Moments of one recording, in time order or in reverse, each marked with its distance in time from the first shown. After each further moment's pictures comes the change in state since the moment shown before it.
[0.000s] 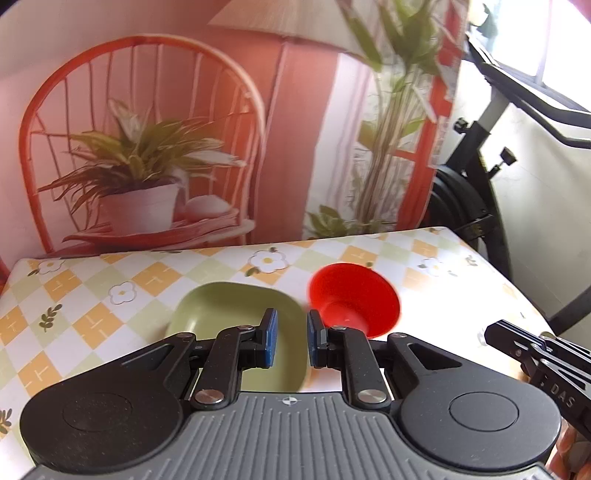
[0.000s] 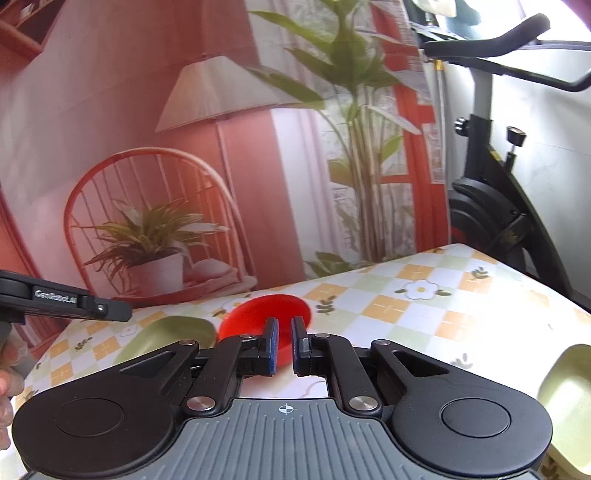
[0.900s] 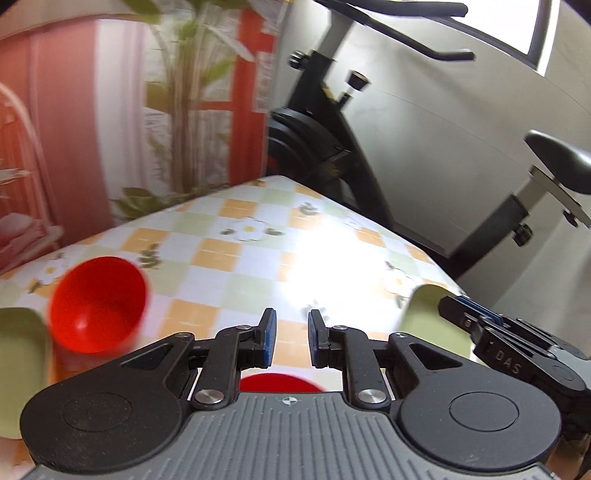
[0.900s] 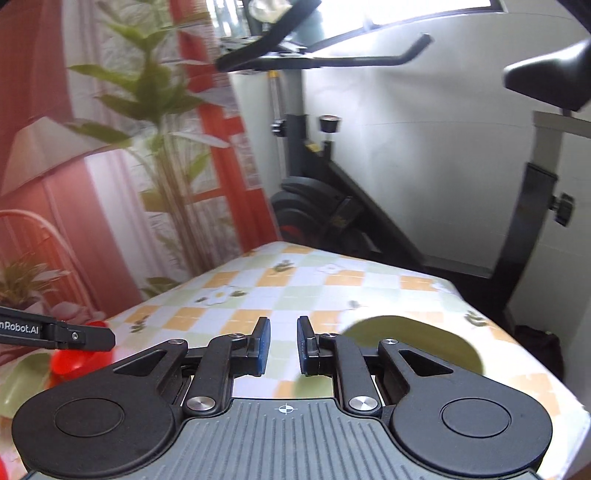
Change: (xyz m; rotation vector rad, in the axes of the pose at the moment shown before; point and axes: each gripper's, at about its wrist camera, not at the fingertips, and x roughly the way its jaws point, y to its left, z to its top) left arm 0.063 -0.191 -0.026 0.234 0.114 -0.338; right arm -0.060 -0.167 -0.035 0.220 -0.080 -0.380
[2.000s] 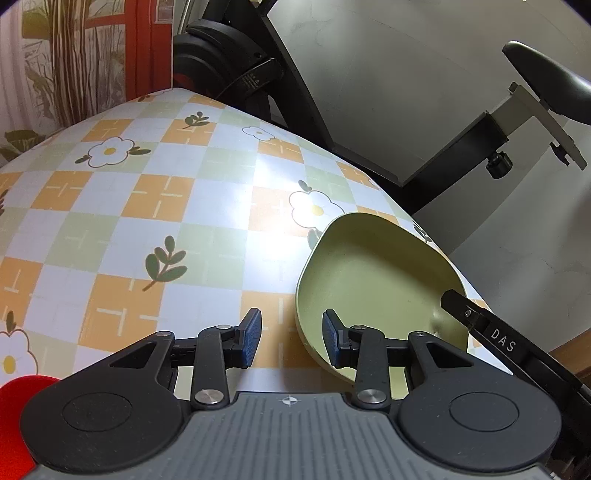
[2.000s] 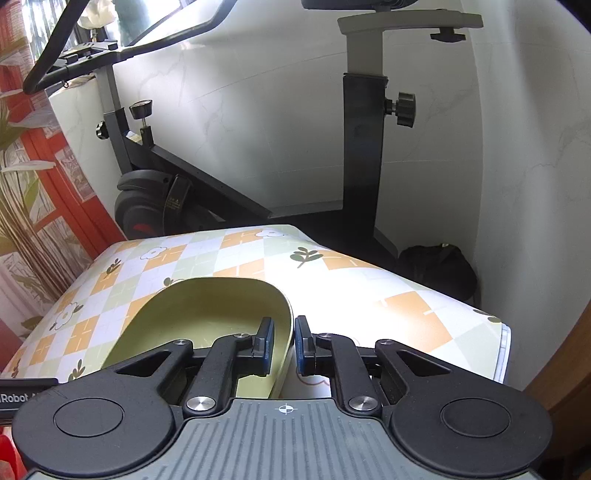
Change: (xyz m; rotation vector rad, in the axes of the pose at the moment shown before) left arm 0.112 -0.070 -0.022 0.022 0.213 -0.146; right arm 0.021 -0.103 -0.043 0.311 0.046 -0.341
